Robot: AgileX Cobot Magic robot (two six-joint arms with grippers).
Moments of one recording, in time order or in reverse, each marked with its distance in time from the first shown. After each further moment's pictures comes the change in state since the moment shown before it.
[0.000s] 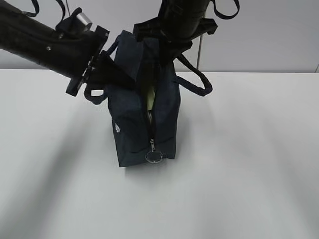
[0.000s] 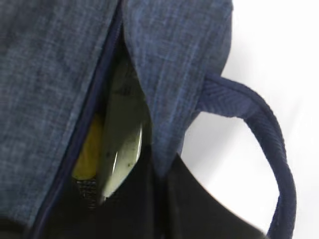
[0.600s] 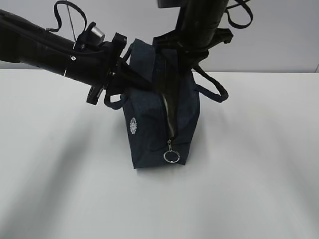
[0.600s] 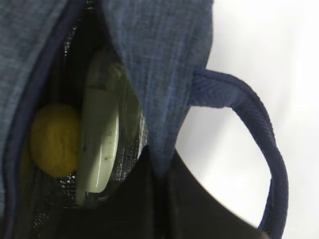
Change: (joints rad) left arm -0.046 0.085 0.000 -0.155 -0.081 -0.002; right arm -0.060 0.000 0.074 -0.052 0.002 0.010
